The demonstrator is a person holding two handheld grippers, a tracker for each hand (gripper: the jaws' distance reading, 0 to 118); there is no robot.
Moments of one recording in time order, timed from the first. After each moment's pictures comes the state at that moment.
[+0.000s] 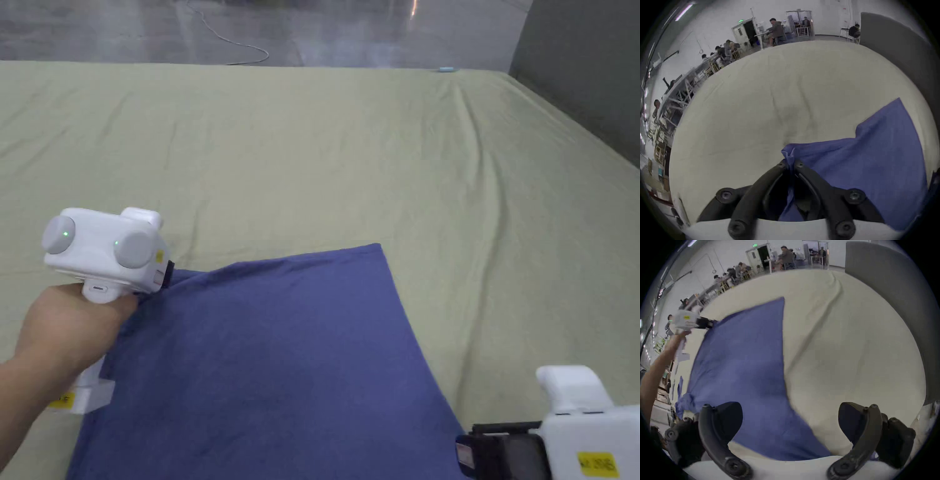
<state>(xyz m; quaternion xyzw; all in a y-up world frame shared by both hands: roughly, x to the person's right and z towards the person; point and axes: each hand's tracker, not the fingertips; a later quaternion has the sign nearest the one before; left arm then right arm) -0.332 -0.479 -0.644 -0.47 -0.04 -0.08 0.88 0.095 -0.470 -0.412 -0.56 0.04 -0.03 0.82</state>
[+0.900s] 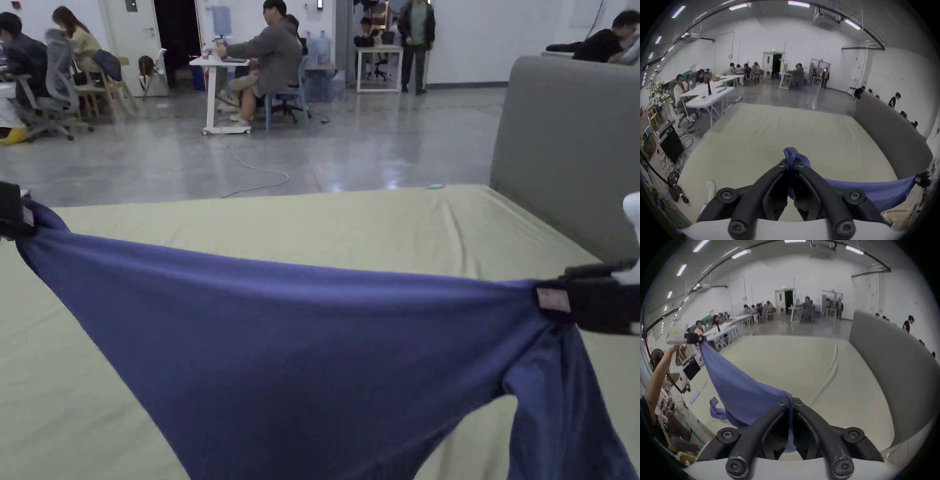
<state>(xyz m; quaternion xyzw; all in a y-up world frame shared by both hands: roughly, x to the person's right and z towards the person) -0.470 -0.110 -0.423 -0.27 -0.01 0.08 0.96 0.106 -0.127 -0.297 -0.29 0.12 0.03 0.95</state>
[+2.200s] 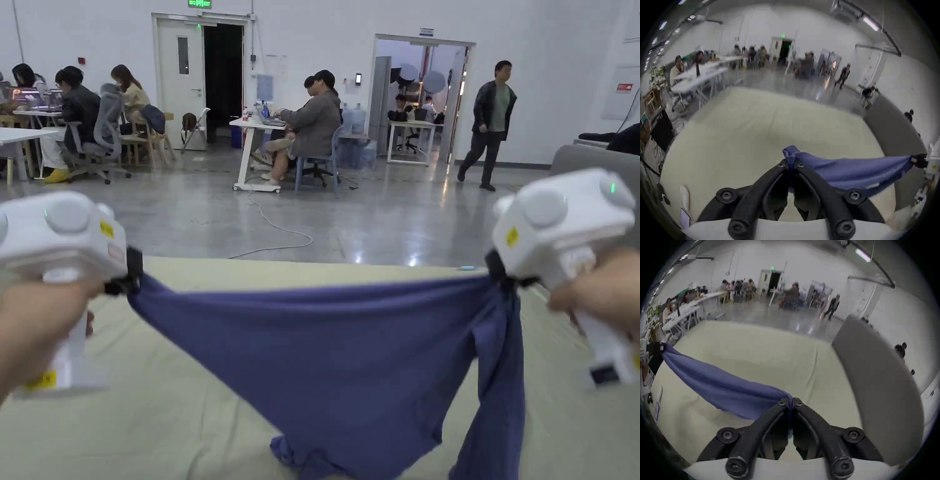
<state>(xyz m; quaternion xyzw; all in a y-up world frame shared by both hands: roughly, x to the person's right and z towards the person) -0.441 -0.241 -0.663 -0.38 -0.01 0.13 0.92 0.080 -0.193 -0.628 -0.41 -0.02 0.13 0.90</state>
